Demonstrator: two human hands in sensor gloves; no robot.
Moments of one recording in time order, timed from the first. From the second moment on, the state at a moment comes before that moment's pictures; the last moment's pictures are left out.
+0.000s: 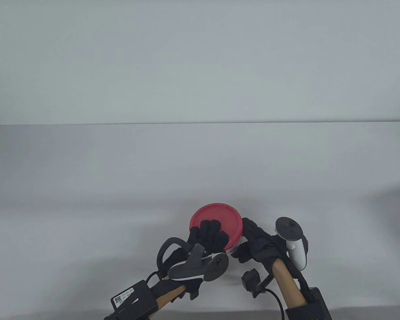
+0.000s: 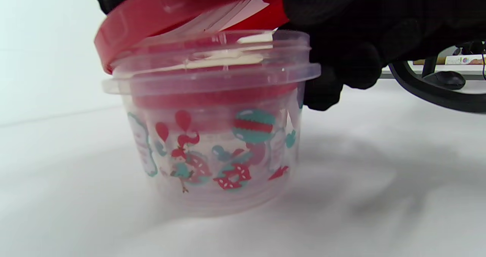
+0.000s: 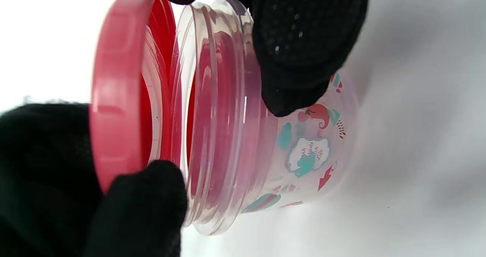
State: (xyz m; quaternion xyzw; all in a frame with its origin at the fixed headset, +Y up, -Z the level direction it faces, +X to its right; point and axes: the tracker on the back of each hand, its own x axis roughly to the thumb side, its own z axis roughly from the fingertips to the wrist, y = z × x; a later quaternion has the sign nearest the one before) left_hand -0.038 -0.697 -0.244 -0.01 -0.32 -0.06 0.95; right_hand 0.163 -0.763 -0.294 -0.05 0.23 0.76 0.61
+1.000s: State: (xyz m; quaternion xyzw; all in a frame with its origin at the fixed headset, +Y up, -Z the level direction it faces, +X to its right) left_hand -0.036 -0.710 -0.243 -0.04 -0.33 -0.10 0.94; right_hand 0.166 -0.785 -0.301 -0.06 0.27 0.66 0.70
